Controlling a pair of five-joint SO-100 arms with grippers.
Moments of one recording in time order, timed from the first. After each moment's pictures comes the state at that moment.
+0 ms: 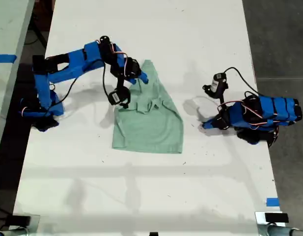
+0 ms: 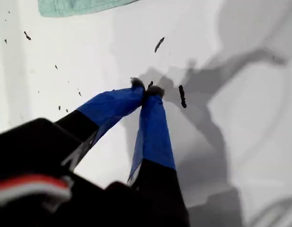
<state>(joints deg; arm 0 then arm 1) -27.1 82.4 64.7 83.8 22.2 1.8 199.9 173.6 81.1 -46.1</state>
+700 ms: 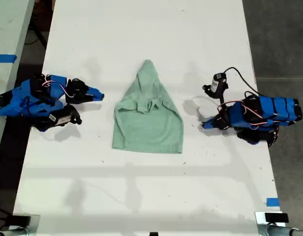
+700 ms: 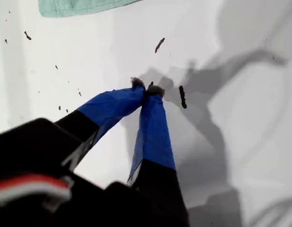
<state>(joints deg) -20.7 203.1 179.7 59.5 -7.5 1.8 199.9 173.6 80.9 -46.2</state>
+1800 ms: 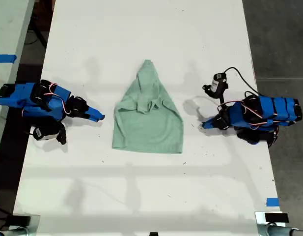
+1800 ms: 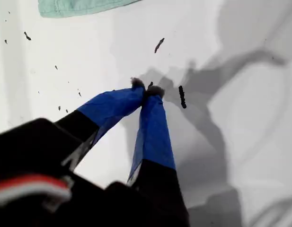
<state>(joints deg) 0.4 204.8 183.1 62.8 -4.0 1.8 199.9 173.6 80.9 -46.2</state>
